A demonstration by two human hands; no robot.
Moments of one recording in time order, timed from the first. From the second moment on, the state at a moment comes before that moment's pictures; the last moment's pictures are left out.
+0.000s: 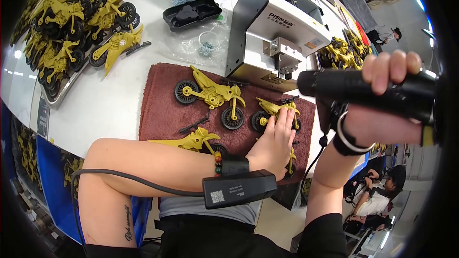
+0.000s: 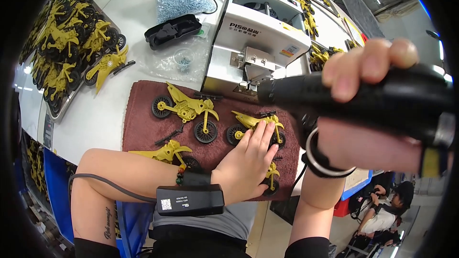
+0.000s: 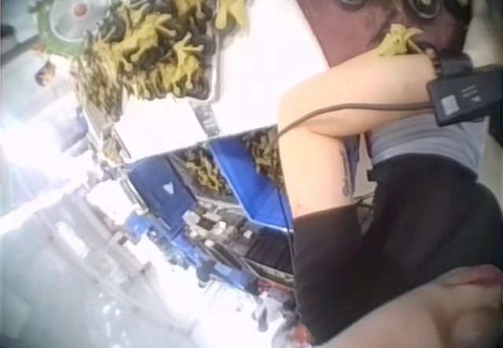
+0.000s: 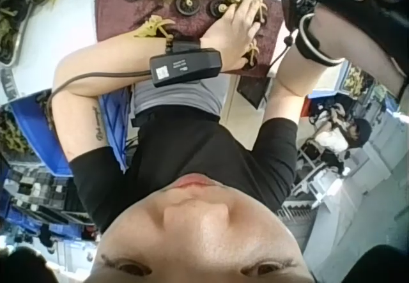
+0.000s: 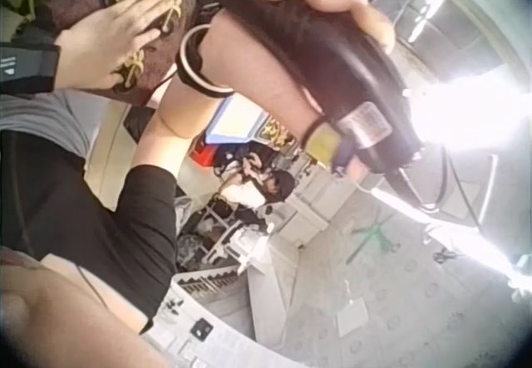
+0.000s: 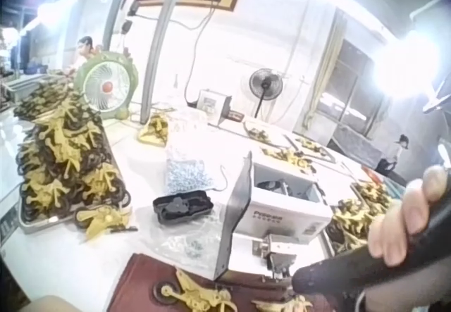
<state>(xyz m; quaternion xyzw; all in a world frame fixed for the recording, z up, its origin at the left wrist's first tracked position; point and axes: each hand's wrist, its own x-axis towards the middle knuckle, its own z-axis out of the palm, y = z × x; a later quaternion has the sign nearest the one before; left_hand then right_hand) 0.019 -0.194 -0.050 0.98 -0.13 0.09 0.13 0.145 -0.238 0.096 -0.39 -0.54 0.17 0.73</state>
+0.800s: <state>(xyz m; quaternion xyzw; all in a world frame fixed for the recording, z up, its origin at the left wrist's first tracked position) -0.066 -0.168 0.039 0.94 -0.30 -0.10 0.10 0.072 -0.293 0.082 -0.44 -0.43 0.08 0.78</state>
